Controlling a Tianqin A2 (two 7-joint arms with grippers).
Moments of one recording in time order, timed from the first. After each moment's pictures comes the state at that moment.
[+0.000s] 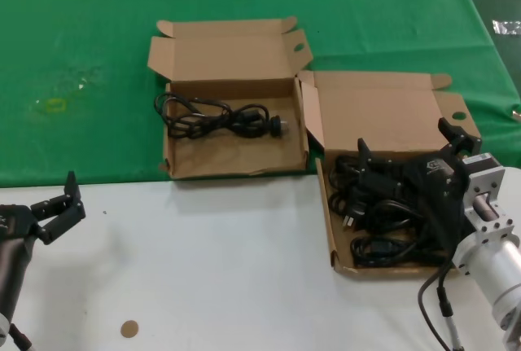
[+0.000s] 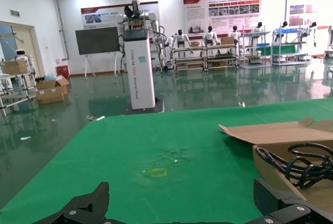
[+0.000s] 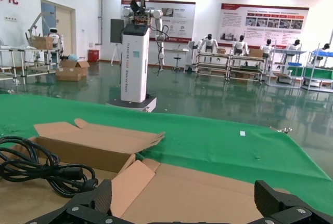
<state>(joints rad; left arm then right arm) 0.00 -0.30 1.60 -1.60 -1.80 0.00 0.00 0.04 0.30 -1.62 1.57 1.78 -0.03 0.00</state>
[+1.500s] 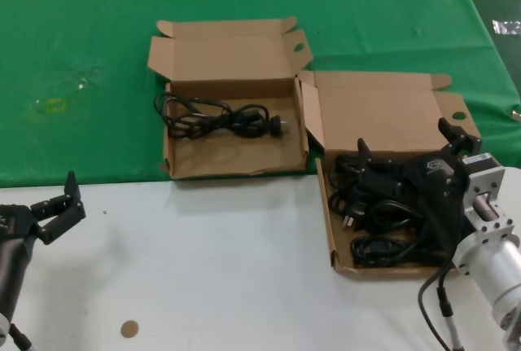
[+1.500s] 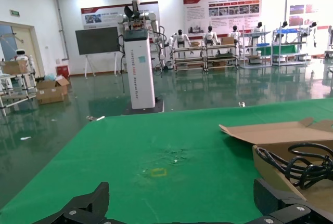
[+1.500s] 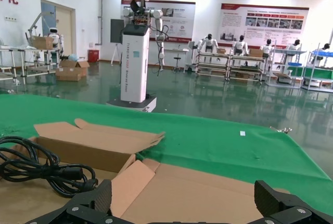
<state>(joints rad) 0.00 -0.30 1.60 -1.60 -1.80 0.00 0.00 0.04 0.30 -1.62 1.57 1.78 -0.03 0.00</state>
